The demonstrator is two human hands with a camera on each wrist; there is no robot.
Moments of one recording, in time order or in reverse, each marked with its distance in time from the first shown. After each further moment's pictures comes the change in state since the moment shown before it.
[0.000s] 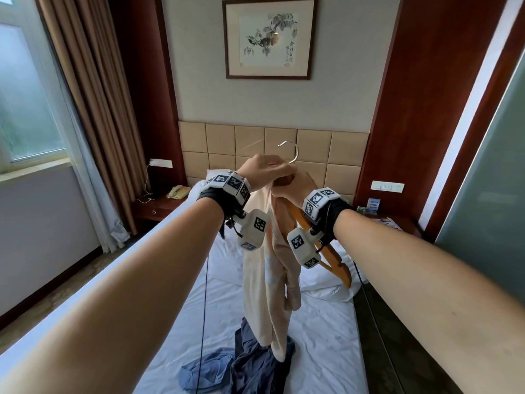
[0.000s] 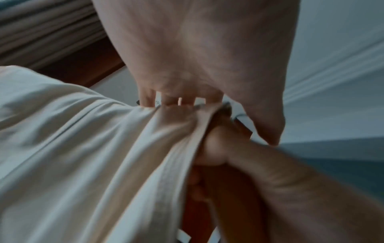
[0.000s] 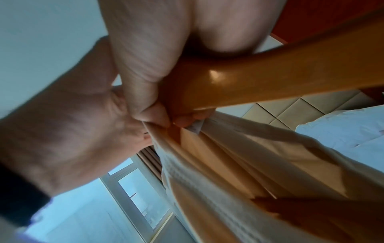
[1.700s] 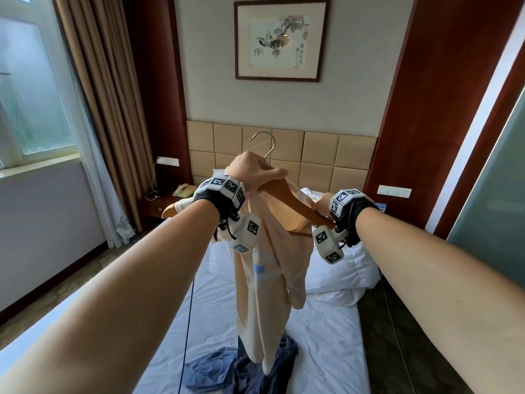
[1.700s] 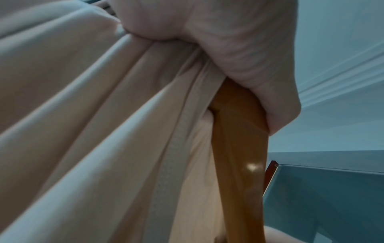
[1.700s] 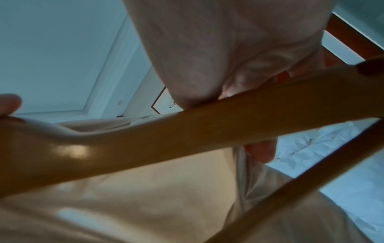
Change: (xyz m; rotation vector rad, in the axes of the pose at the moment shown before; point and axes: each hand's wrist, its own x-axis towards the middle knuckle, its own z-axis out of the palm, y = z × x) left_hand -0.023 -0.009 -0.025 0.140 0.241 -0.143; right_hand 0.060 0.076 -0.013 -0.801 -0.417 0.231
